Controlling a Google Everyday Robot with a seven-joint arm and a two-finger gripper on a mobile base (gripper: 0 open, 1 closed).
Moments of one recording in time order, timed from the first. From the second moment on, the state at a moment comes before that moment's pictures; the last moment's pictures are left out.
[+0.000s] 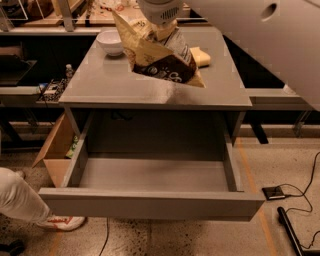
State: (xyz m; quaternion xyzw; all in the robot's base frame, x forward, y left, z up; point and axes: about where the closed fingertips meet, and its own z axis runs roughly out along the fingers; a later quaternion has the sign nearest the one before) arm 0.656 -0.008 1.041 -0.78 0.51 -0.32 0.20
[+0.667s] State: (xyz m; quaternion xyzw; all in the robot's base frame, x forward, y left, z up) arm 0.721 0.019 0.991 -0.80 0.49 -0.30 0.19
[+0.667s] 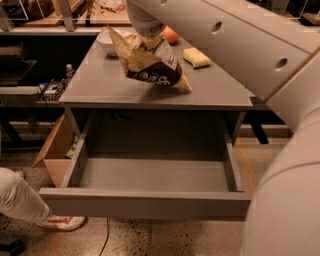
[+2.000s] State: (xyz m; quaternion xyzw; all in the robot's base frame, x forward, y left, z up) arm 0.763 0.054 0.918 -0.82 0.47 -0.27 0.17
